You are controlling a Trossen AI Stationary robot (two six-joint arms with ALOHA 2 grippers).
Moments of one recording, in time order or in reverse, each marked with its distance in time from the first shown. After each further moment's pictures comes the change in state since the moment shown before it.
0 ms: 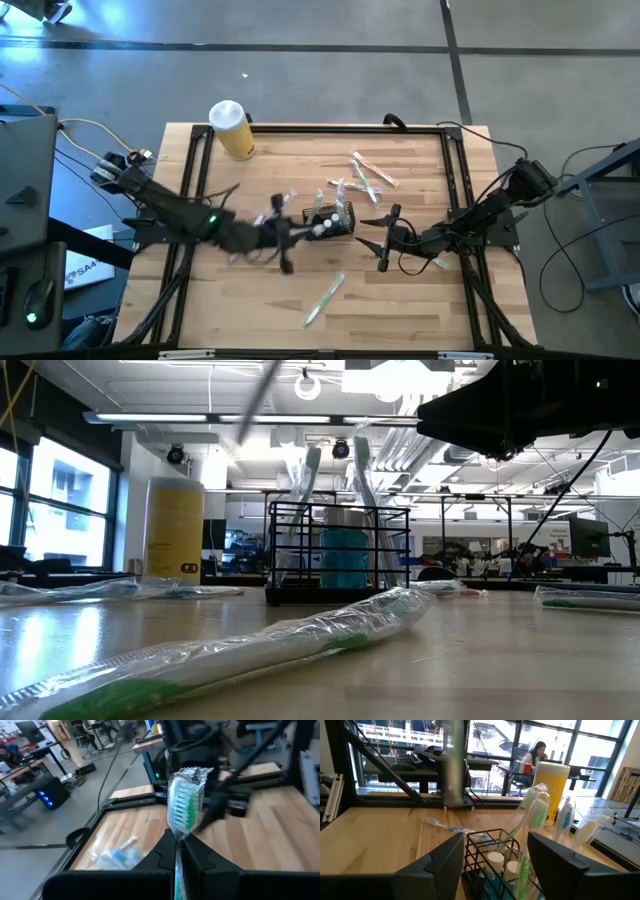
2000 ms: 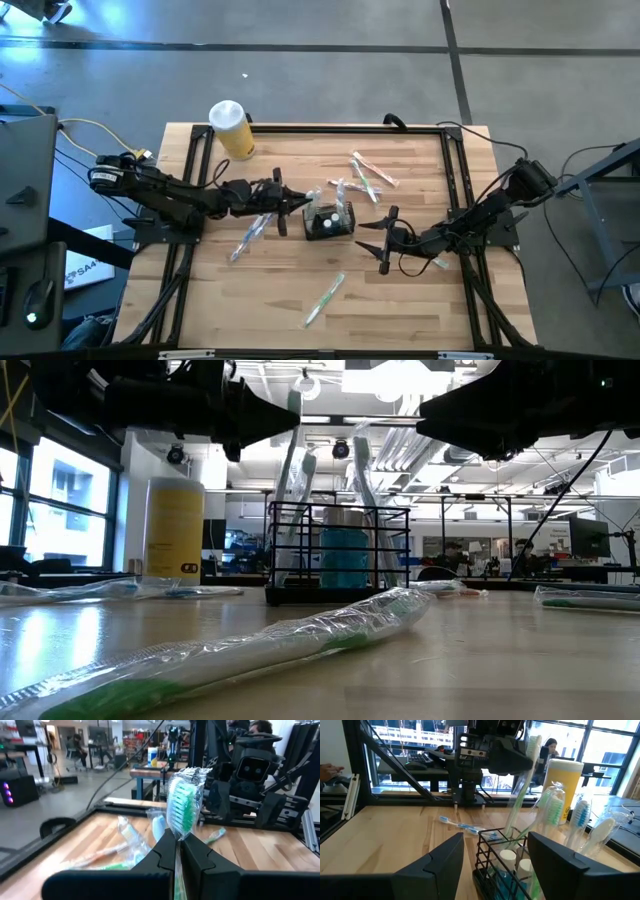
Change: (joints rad) left arm 0.403 0.000 -0.567 0.856 0.497 -0.143; right arm 0.000 0.000 0.000 -0.016 -0.051 0.031
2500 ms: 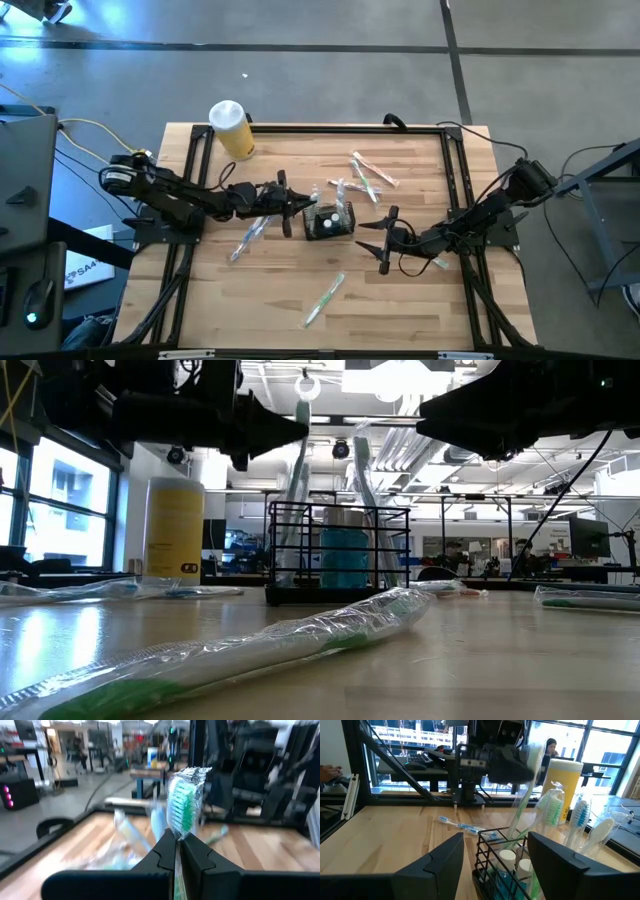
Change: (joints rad) left arm 0.000 0.118 0.002 0.134 0.001 0.011; right arm -0.001 0.000 0.000 0.000 0.002 0.000
